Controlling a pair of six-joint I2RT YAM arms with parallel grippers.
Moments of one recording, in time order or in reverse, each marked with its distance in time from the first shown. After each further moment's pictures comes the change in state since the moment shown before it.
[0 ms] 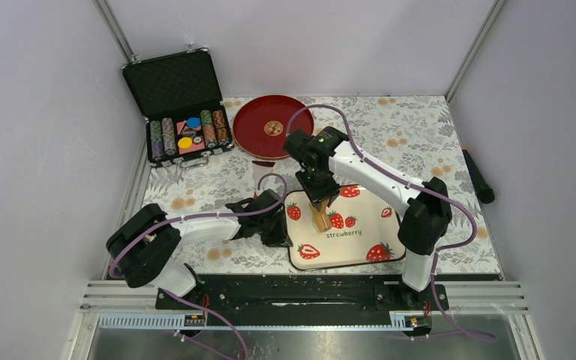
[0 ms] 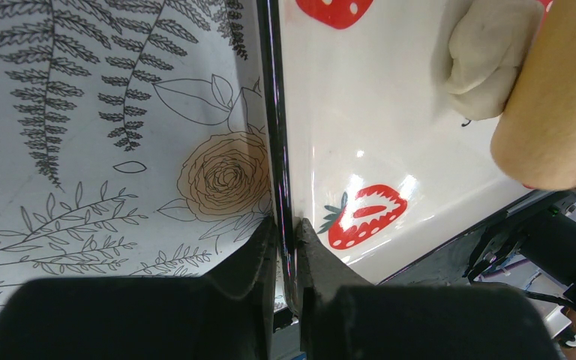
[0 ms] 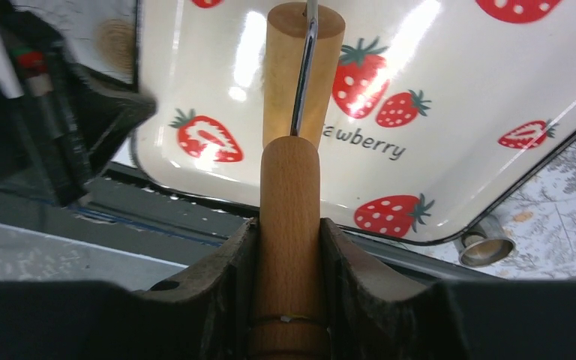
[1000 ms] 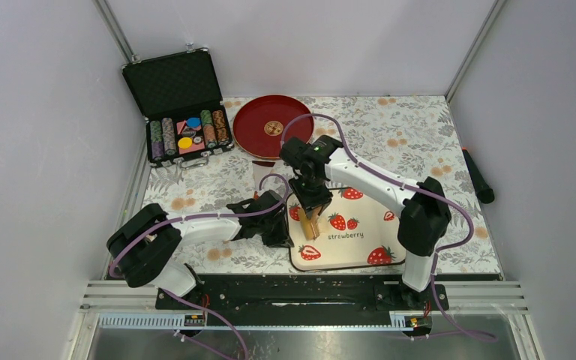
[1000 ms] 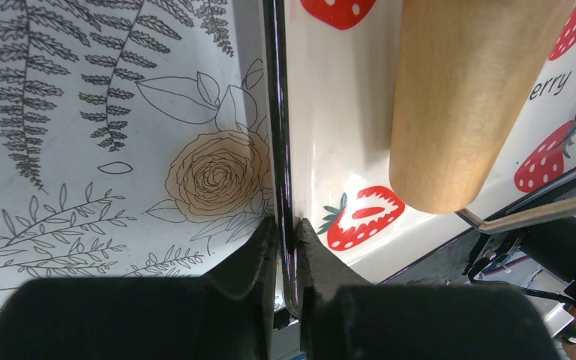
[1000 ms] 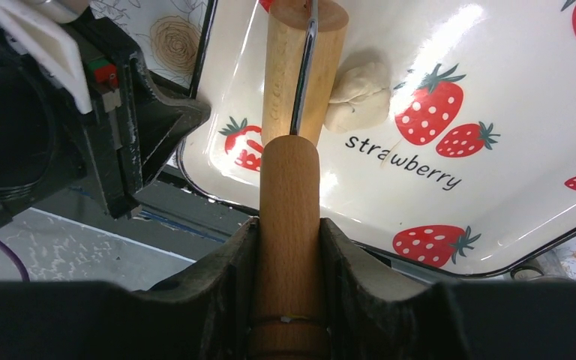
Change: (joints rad) left arm -0.010 0.002 0.000 0.011 -0.001 0.000; right arm 0.031 -0.001 -0.074 0.114 -0.119 0.025
